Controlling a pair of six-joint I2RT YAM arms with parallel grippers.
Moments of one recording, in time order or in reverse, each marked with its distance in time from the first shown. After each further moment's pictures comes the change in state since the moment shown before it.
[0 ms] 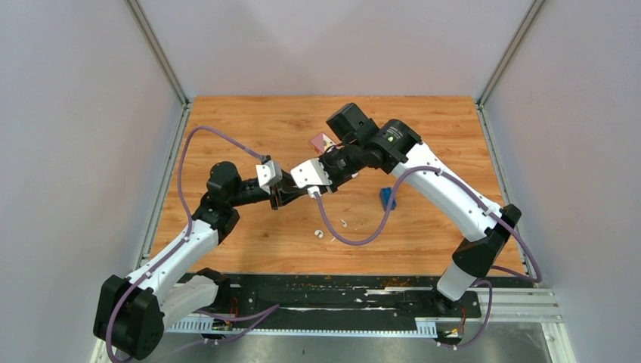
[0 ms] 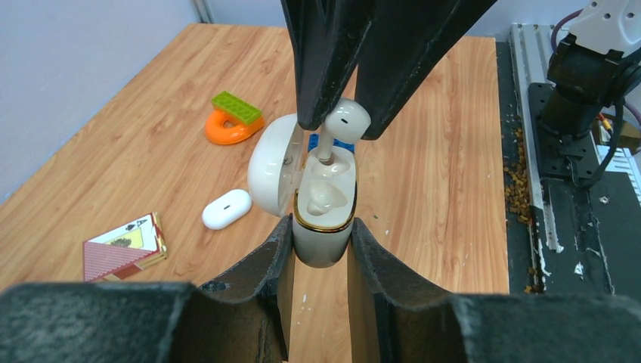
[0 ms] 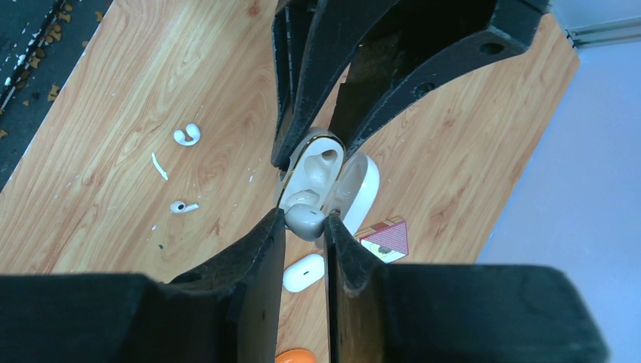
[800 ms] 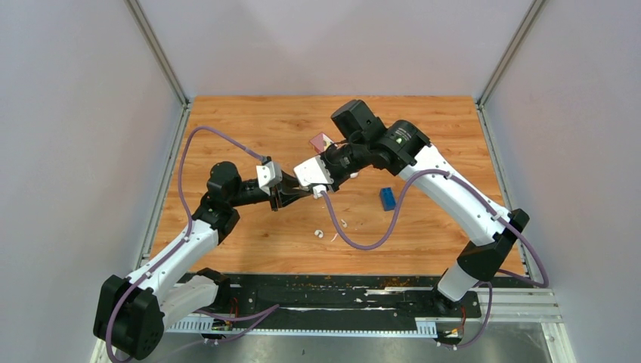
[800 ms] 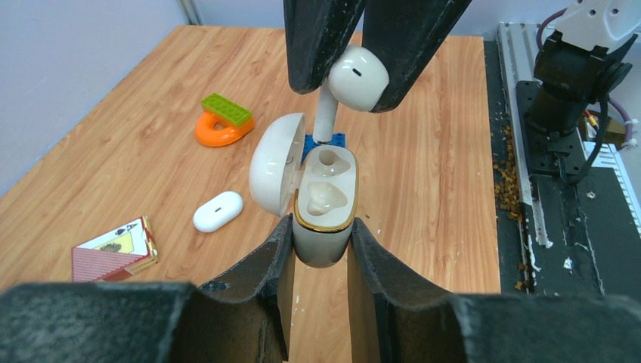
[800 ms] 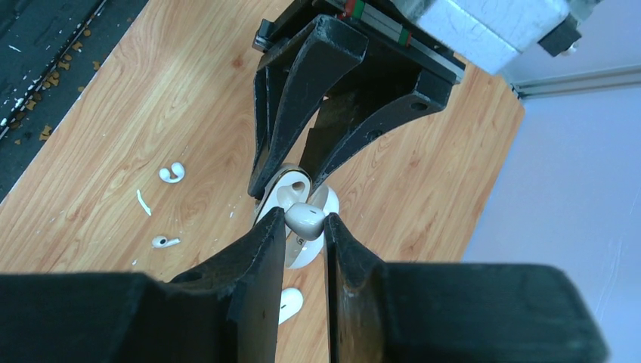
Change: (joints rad) left arm 0.000 0.000 0.000 -0.003 0.022 -0.002; right arm 0.004 -0.039 0.000 0.070 -0.097 0.020
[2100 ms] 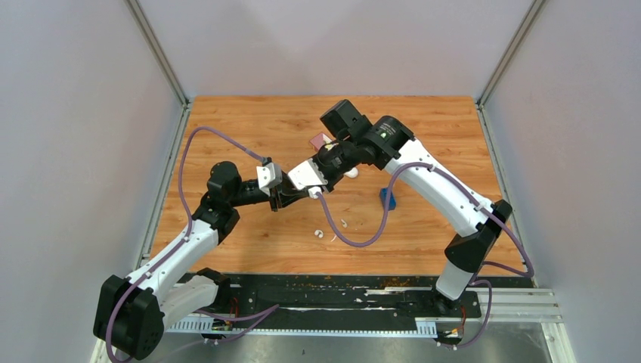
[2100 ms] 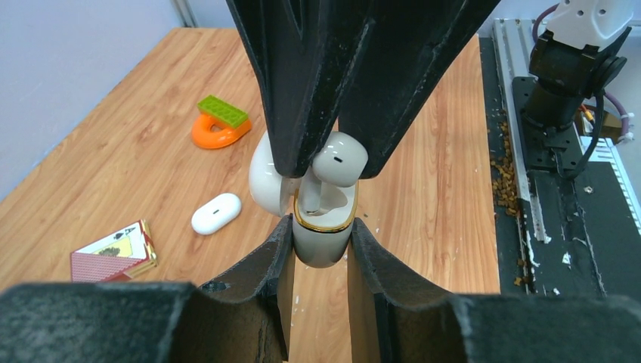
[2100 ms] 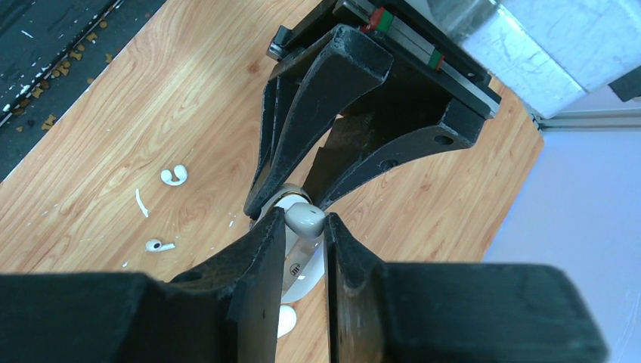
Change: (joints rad) left arm 0.000 0.000 0.002 -0.011 0.021 0.015; right arm 0.003 0.091 0.063 -0.067 -0.052 -0.112
